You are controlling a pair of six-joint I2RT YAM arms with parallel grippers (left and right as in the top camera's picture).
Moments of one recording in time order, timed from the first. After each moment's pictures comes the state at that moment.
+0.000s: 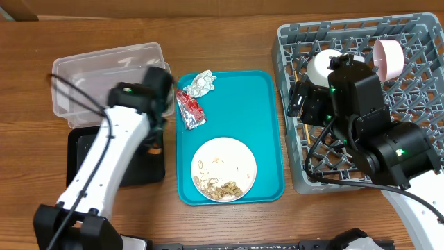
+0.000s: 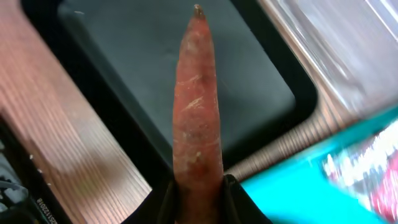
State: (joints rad) left arm -0.19 1.57 1.32 -1.32 -0.32 -1.27; right arm 0.41 1.20 1.43 -1.02 0.16 0.54
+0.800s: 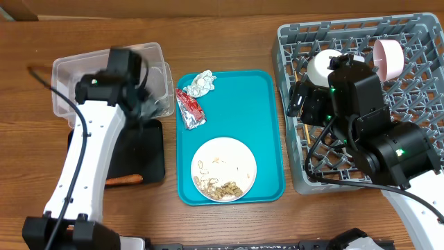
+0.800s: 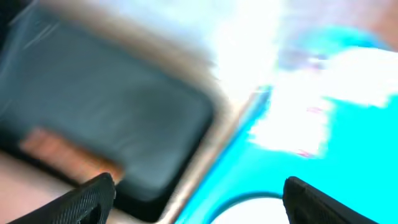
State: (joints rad) left arm -0.12 1.56 1.47 -1.17 -0.11 -0.69; right arm 0.41 1.20 1.43 -1.02 0.16 0.54
